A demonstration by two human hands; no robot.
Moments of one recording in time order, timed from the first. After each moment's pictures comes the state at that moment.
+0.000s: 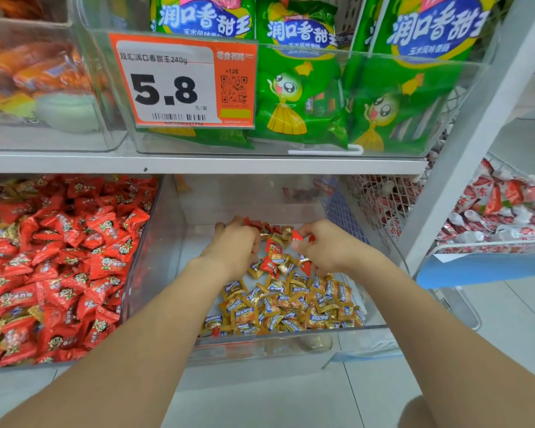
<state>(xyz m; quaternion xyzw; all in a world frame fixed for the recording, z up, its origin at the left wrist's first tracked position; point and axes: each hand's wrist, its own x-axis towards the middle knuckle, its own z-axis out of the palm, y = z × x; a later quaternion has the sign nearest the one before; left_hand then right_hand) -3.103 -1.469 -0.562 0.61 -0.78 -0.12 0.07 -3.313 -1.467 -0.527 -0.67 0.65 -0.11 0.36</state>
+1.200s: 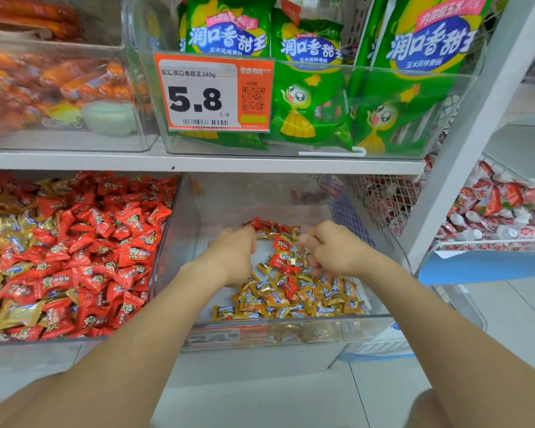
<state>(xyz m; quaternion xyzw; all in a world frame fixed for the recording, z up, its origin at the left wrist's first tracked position) -3.086 -1.426 -0.534 0.66 -0.72 -0.23 0.05 -3.311 -1.444 -0.515 -0.74 0.60 -0.10 0.30</state>
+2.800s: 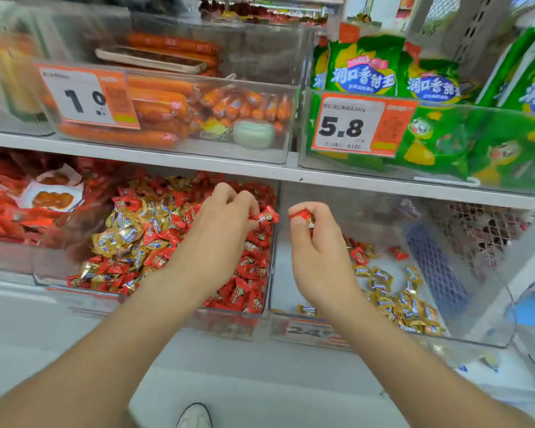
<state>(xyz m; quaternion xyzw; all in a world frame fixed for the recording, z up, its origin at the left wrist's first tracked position) -2.954 -1.327 -0.459 0.65 -0.69 0.02 0.32 -3.121 -1.345 -0.475 -0.68 0.47 -0.48 0.30</state>
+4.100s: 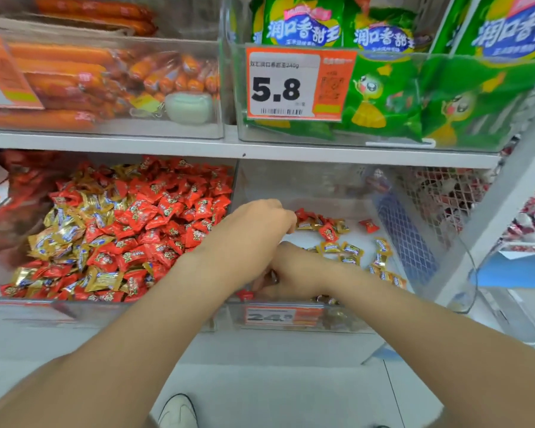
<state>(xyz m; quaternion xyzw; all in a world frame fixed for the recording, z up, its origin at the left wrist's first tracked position) -3.048 -1.363 -0.459 0.58 -0.81 -0.01 0.03 -3.183 -1.412 -0.549 -0.90 0.33 -0.01 0.27</state>
